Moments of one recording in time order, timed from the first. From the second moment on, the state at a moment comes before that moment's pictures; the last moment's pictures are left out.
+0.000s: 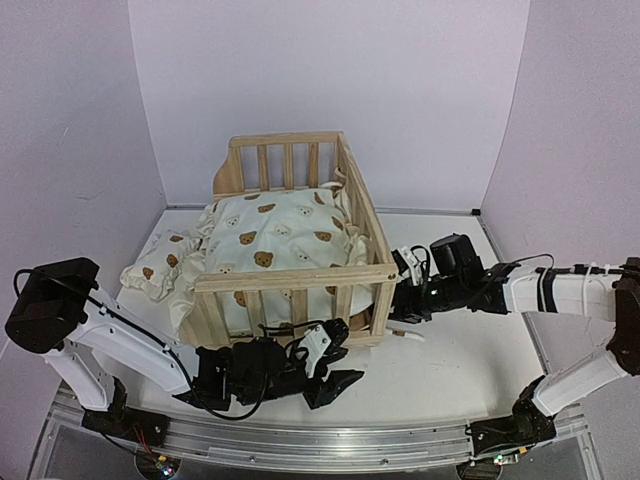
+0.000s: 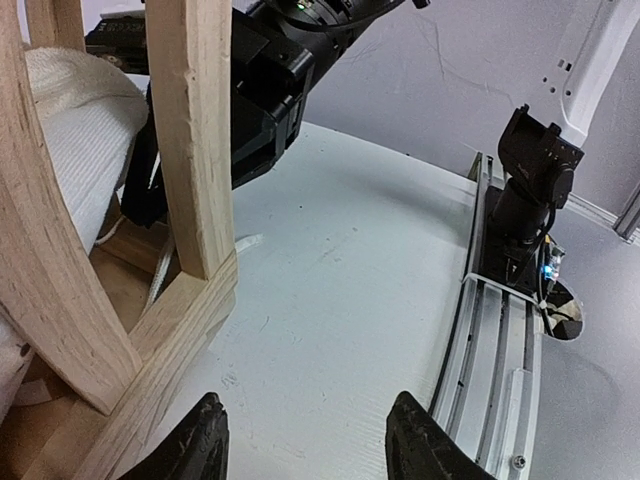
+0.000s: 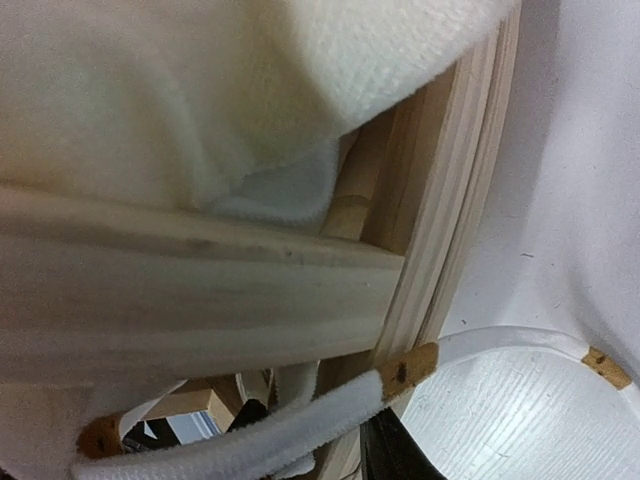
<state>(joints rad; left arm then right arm) -1.46 1.67 0.70 0.71 -0.27 -0.20 0.65 1.37 0.70 -0.06 -0.57 0.59</state>
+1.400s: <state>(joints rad) -1.49 1.74 0.82 0.76 -0.59 0.31 0.67 1.46 1.07 -0.45 -0.80 0.59</state>
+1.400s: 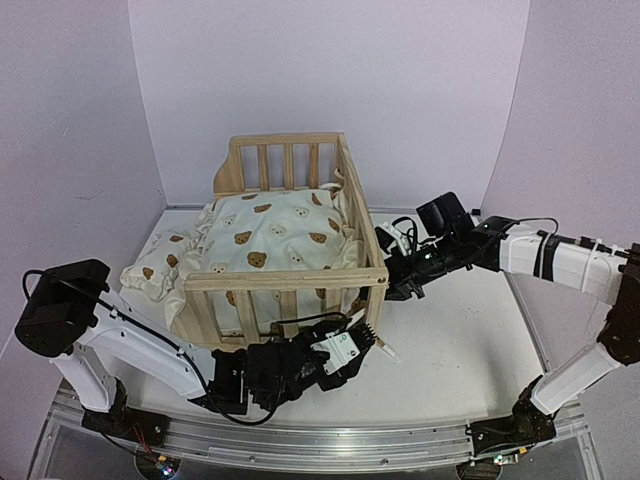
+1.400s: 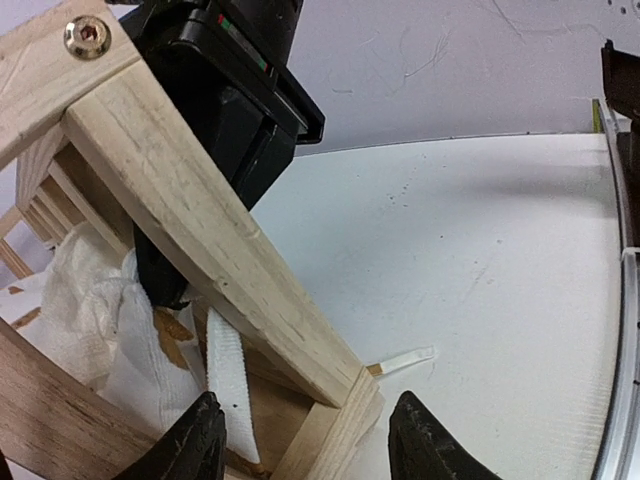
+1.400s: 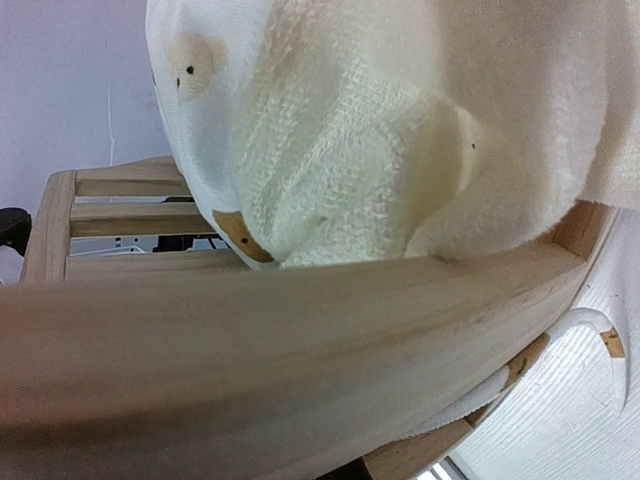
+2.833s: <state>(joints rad) -1.50 1.92 1.09 0.52 -1.13 0.84 0.67 1.48 1.08 -0.38 -0.83 0.65</state>
